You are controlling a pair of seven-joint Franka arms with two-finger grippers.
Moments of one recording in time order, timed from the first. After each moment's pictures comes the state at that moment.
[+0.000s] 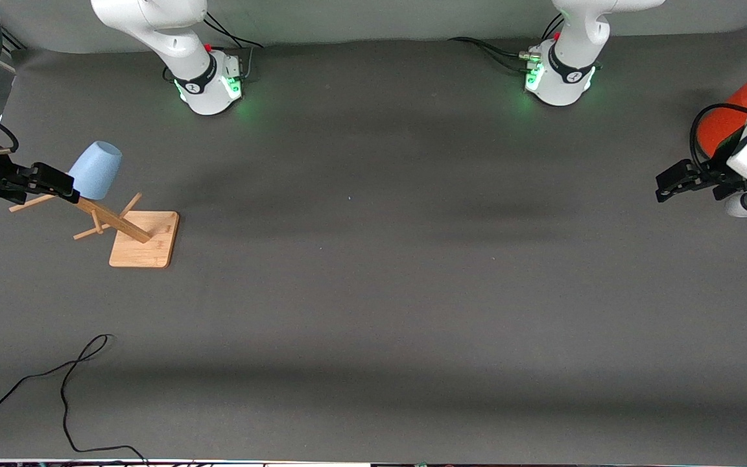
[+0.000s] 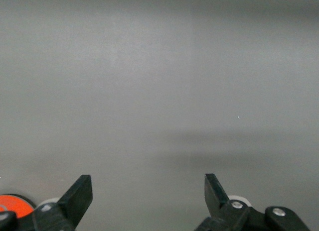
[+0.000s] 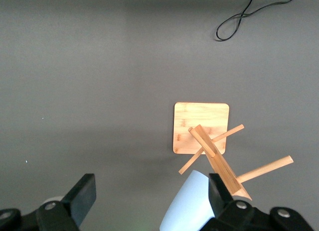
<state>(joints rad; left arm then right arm) 0.00 -0.05 -0.02 -1.77 0.00 1.72 -0.04 0.02 0.02 -0.05 -1.60 0.00 1.57 -0.01</state>
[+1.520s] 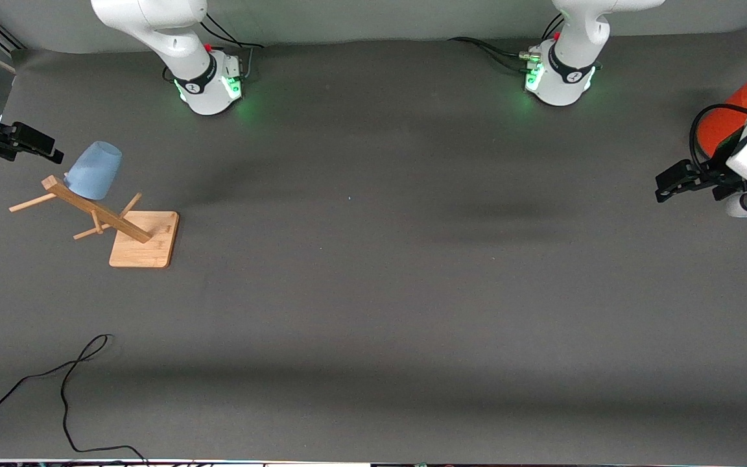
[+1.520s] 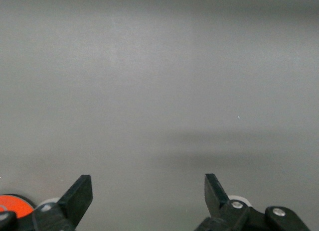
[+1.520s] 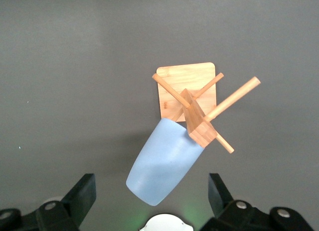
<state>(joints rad) 0.00 -0.05 -0.02 -1.77 0.00 1.72 -0.04 0.02 -0.22 -0.18 -1.90 0.00 1.59 0.02</state>
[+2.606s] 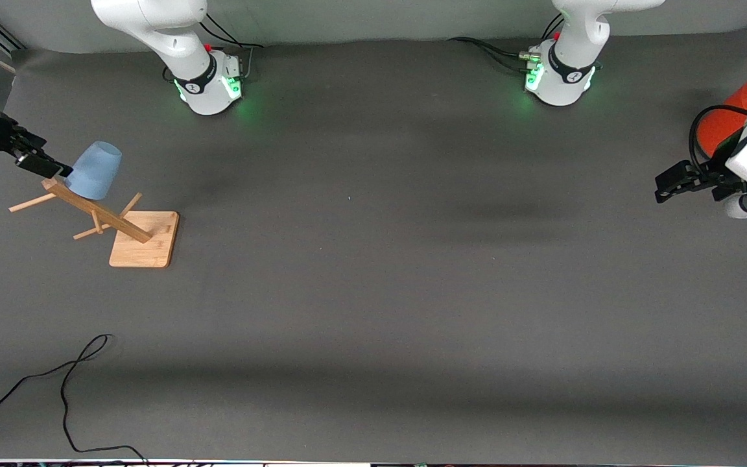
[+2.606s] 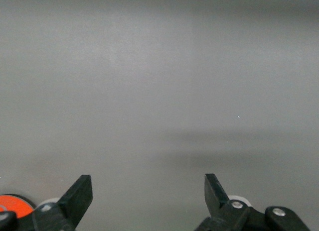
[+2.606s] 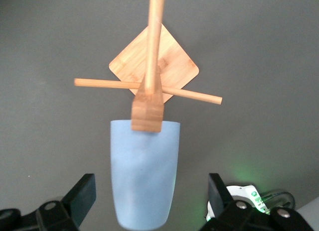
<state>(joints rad) 0.00 -0.04 -0.02 -1.77 0.00 1.73 -0.04 0.02 -0.25 -0.25 -2.09 0.00 1.67 0.57</state>
